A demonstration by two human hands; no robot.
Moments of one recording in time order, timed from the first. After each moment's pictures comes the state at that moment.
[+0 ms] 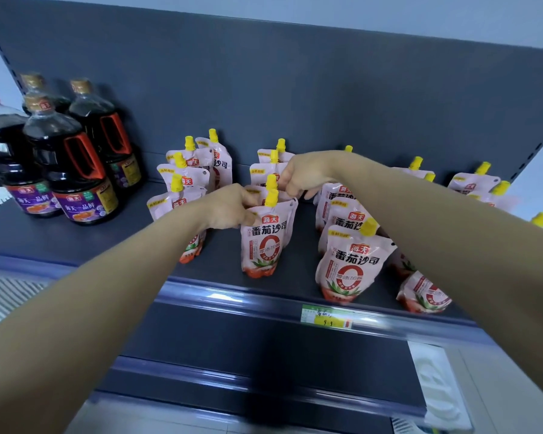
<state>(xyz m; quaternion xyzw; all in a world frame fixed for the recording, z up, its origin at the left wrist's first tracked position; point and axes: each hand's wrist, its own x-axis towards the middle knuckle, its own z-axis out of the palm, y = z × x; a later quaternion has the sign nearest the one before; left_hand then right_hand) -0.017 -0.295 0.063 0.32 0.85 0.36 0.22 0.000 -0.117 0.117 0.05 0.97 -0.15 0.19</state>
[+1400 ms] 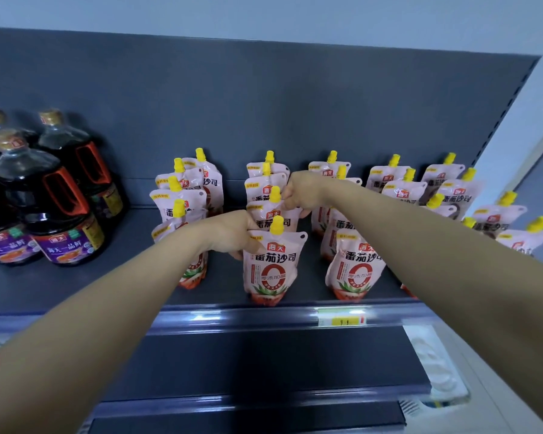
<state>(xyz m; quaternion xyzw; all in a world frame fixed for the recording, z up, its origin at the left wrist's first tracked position) -0.035 -0.309 0.058 0.38 0.82 0.27 0.32 0.009 -0.134 0.101 0.15 0.97 -0.19 0.09</state>
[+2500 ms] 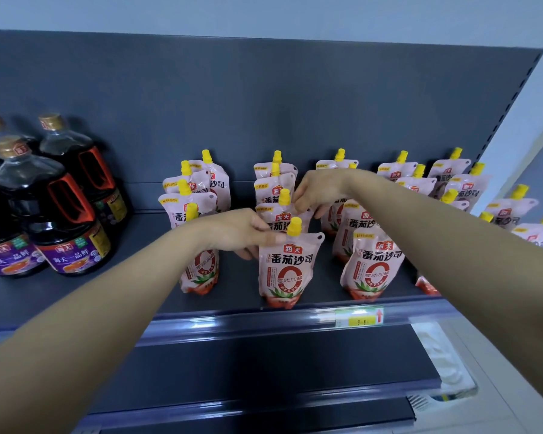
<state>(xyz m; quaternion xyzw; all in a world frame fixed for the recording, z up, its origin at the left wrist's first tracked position) -0.050 -0.324 0.066 0.43 0.78 0.27 0.36 0.000 -0.124 0.100 0.17 0.93 -0.29 0.15</state>
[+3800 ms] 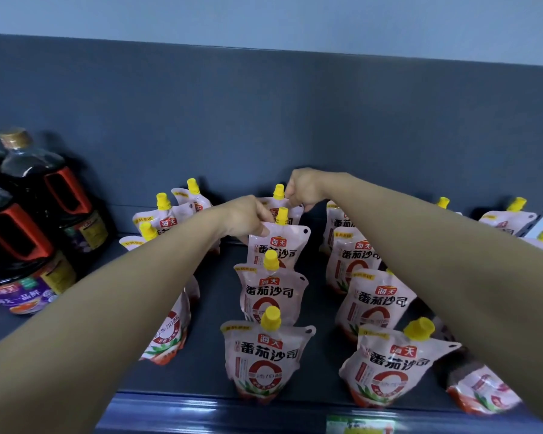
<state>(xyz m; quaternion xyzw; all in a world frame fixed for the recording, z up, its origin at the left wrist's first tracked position) -0.156 -0.211 0.071 0.35 0.85 0.31 0.26 -0.129 -0.046 0.104 0.11 0.98 -0.12 0.13</state>
